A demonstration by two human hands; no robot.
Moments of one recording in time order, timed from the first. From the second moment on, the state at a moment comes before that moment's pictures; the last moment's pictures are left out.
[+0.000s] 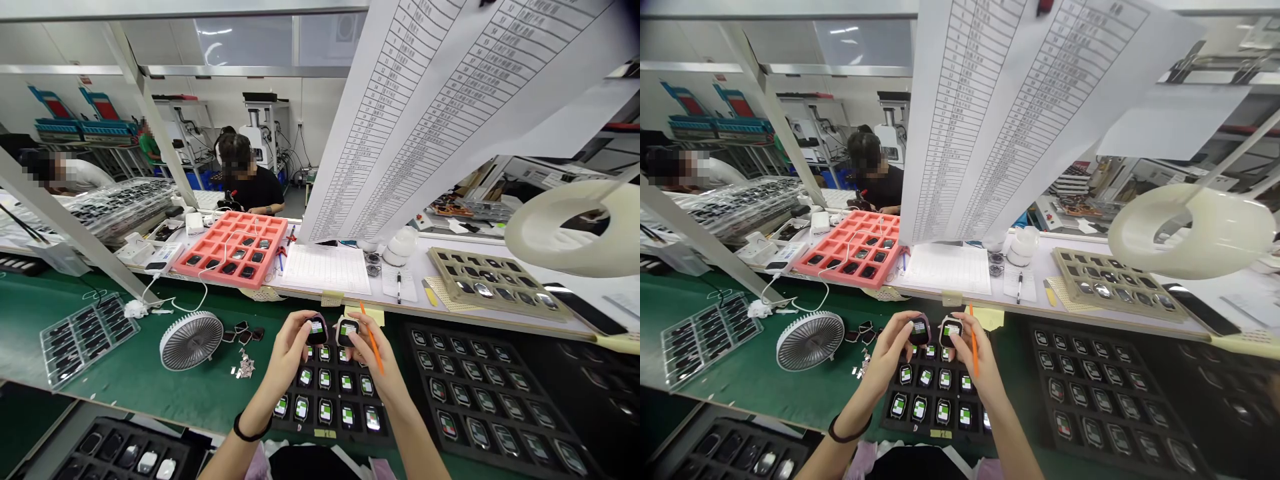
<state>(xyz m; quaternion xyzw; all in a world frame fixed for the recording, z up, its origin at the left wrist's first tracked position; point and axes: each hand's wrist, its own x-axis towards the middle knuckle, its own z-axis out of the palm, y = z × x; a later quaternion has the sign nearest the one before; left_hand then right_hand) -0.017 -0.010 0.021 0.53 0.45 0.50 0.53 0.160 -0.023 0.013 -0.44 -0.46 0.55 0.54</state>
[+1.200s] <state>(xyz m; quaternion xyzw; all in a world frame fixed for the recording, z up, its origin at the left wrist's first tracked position) -0.010 -0.005 0.003 0.51 0.47 0.47 0.55 0.152 -0.021 0.008 -0.46 -0.41 0.56 0.56</state>
